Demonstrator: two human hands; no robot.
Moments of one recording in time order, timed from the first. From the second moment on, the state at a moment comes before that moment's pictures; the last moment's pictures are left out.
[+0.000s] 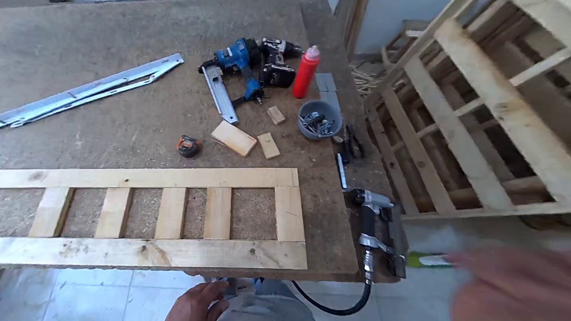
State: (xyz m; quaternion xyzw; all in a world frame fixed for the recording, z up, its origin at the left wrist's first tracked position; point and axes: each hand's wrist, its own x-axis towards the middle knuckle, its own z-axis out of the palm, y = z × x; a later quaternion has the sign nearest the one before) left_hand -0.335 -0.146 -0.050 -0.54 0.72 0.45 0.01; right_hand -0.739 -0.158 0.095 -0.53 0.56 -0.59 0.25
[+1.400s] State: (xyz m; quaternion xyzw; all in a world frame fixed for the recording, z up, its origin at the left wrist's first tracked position) left_hand -0.284 -0.287 -0.195 -0.62 0.78 0.08 -0.11; right_hand -0.533 -0.259 -0.021 -0.53 0.56 0.25 0.59
